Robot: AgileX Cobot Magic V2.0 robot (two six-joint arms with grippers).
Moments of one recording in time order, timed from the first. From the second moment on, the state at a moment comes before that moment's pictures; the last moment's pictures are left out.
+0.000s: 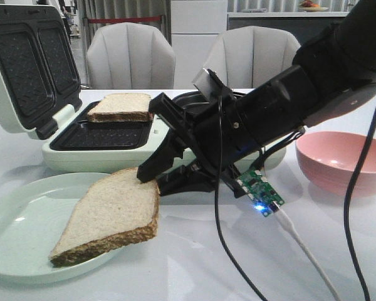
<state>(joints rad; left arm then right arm) -0.44 0.16 -0.40 -0.25 0.51 0.20 0.44 1.99 -1.07 1.65 0.65 -0.98</state>
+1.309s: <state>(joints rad) -0.44 0.16 -0.40 -0.25 0.51 0.20 0.44 2.11 -1.55 1.77 0.52 -1.03</state>
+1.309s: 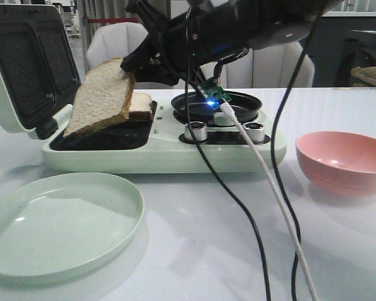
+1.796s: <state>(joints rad) -0.44 0.16 -0.40 -0.25 0.51 0.20 0.44 2.18 -1.60 1.63 0.45 -1.03</state>
